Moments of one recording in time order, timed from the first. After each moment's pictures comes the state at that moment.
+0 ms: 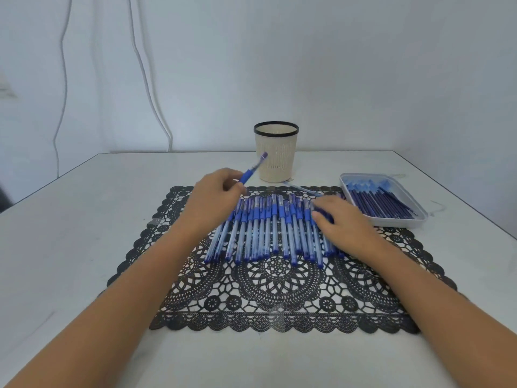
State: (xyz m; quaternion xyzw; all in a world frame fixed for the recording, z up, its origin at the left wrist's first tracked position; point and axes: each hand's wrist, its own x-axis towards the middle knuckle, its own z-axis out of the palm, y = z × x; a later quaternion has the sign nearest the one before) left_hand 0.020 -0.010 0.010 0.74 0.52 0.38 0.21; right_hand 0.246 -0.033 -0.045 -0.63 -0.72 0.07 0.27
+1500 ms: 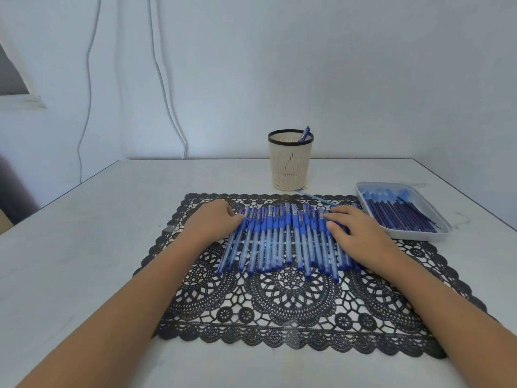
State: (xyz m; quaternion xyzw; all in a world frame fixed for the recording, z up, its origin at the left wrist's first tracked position) left_hand -0.007 0.038 -0.020 0.75 0.64 0.13 0.10; right_hand 0.252 -0.023 -0.051 -0.63 -0.72 0.08 0.28
